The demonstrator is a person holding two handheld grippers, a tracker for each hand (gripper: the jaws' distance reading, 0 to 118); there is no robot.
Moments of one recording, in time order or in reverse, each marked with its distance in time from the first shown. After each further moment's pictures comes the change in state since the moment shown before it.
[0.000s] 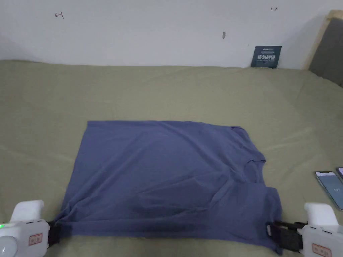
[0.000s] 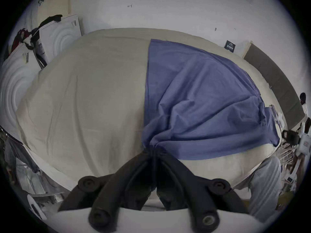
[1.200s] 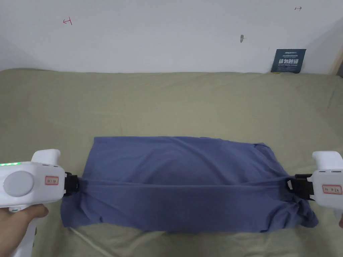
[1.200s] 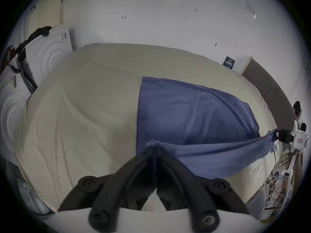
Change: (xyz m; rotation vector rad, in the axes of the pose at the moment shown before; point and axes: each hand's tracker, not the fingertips) left arm 0.028 0.187 -0.041 0.059 -0.047 -0.007; right arm -0.004 0.190 -0.086 0.046 0.017 0.083
